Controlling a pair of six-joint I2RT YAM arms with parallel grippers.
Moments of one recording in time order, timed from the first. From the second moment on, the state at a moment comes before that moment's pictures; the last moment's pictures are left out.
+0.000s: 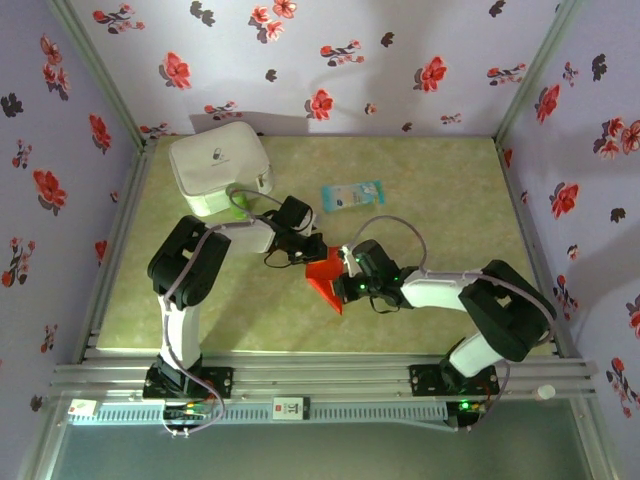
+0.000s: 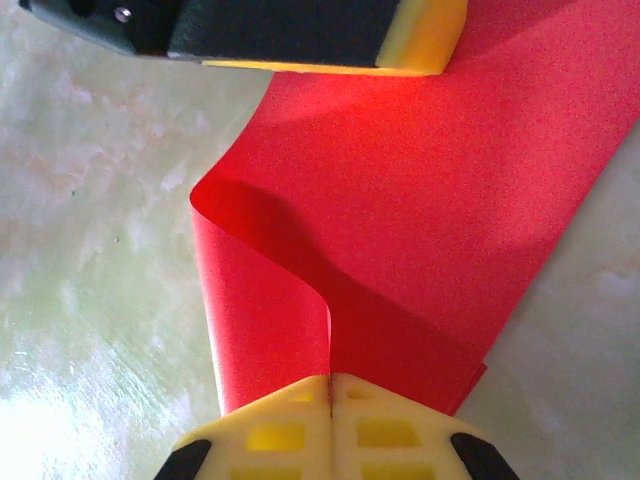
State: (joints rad) left arm -0.65 1.98 1.15 -0.22 0.45 -0.65; right arm 0.76 1.53 0.57 0.09 -0.30 0.44
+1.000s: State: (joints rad) left arm -0.65 1.98 1.14 -0.20 0.45 -0.65; right arm 0.74 1.53 0.59 0.05 -0.28 0.45
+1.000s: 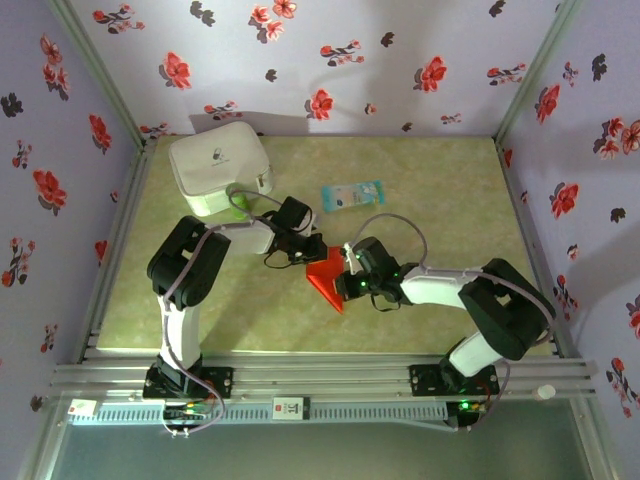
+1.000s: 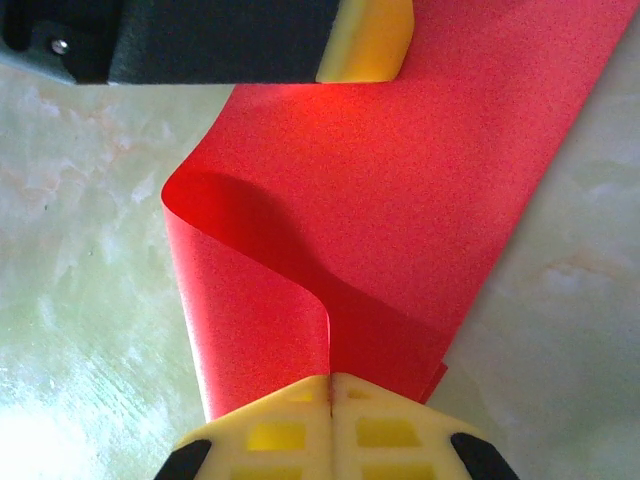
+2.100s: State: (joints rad) left arm -0.65 1.98 1.13 -0.17 0.45 -0.66; right arm 0.74 1.57 0.60 0.04 -0.26 0.45
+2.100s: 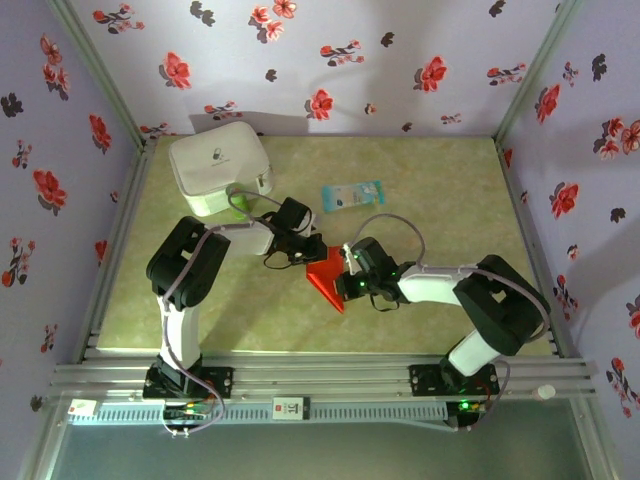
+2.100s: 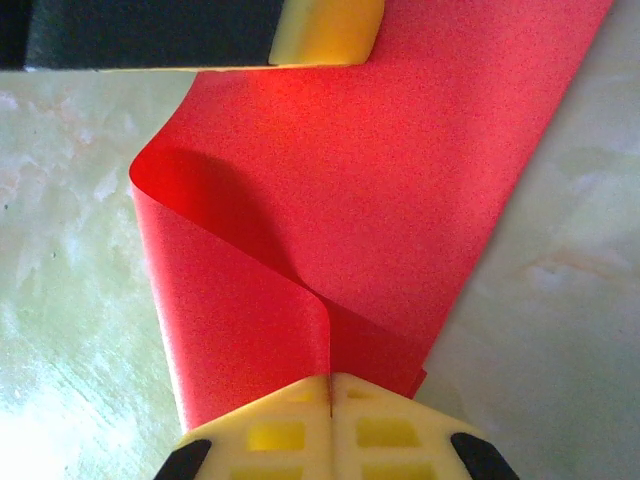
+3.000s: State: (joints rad) left arm -0.66 1.70 1.01 -0.18 0.36 -0.72; right arm 0.74 1.57 0.61 0.04 -0.26 0.45
